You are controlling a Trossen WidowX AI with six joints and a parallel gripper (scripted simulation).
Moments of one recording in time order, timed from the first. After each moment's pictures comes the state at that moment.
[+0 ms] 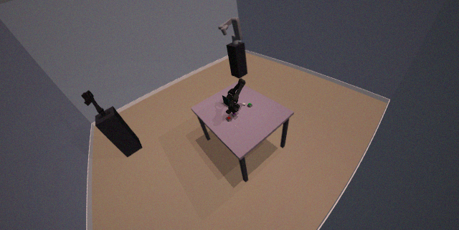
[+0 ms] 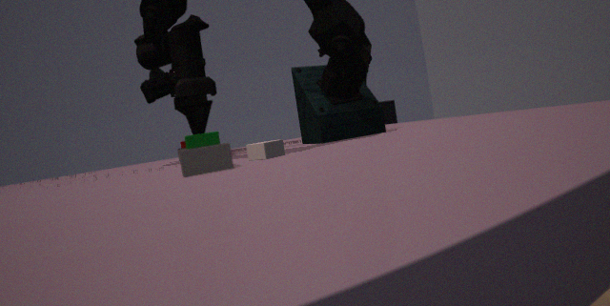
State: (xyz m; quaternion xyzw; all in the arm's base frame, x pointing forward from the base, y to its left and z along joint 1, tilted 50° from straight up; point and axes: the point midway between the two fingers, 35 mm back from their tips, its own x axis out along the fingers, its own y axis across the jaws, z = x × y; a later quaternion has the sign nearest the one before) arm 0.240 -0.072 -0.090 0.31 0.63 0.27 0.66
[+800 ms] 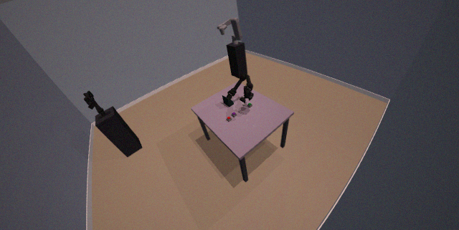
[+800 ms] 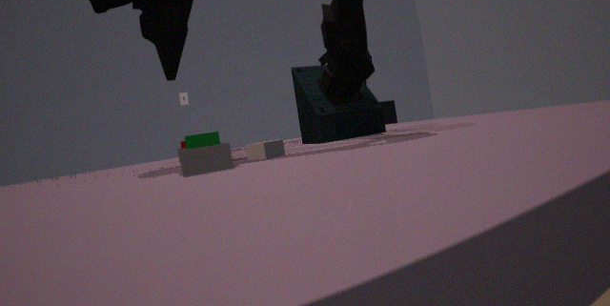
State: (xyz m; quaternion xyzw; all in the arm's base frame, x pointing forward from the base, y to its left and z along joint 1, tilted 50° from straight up) arm 0.279 -0.003 0.121 0.31 0.63 0.26 0.66
